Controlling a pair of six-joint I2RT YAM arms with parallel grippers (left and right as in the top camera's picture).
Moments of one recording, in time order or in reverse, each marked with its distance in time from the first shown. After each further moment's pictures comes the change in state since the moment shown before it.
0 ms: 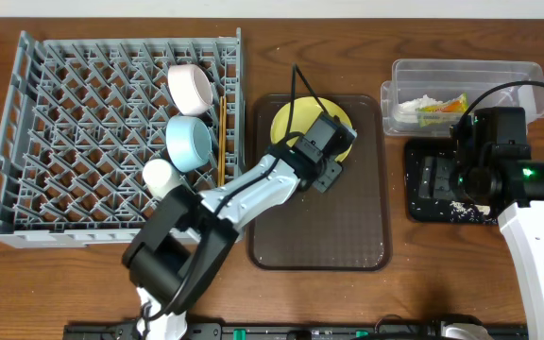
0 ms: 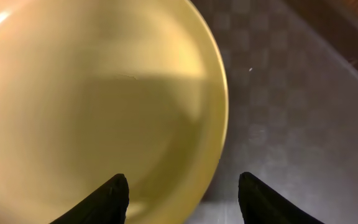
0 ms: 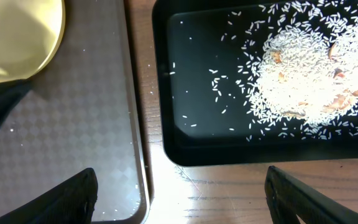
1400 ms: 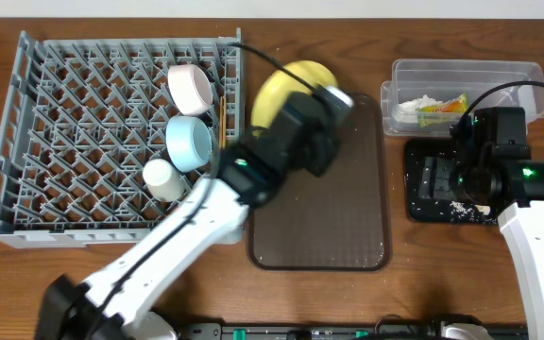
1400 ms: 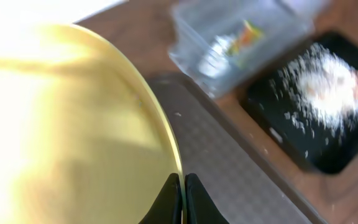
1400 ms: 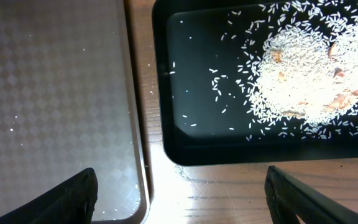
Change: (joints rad) left arm 0.049 -0.455 0.004 -0.077 0.054 -0.108; right arm 0.000 0.000 0.000 -0.002 0.000 0.000
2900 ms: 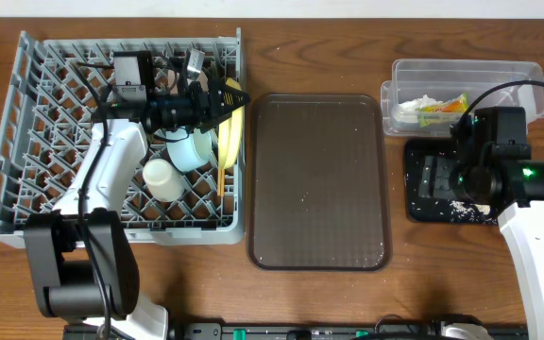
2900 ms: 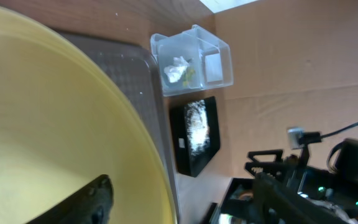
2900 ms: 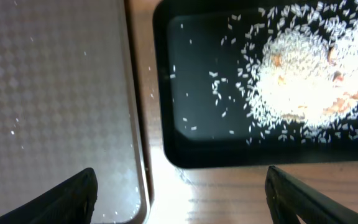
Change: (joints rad) left arm 0.709 0.235 -0.006 -0.007 1.059 -0.343; right arm 0.000 0.000 0.000 0.028 0.000 0.000
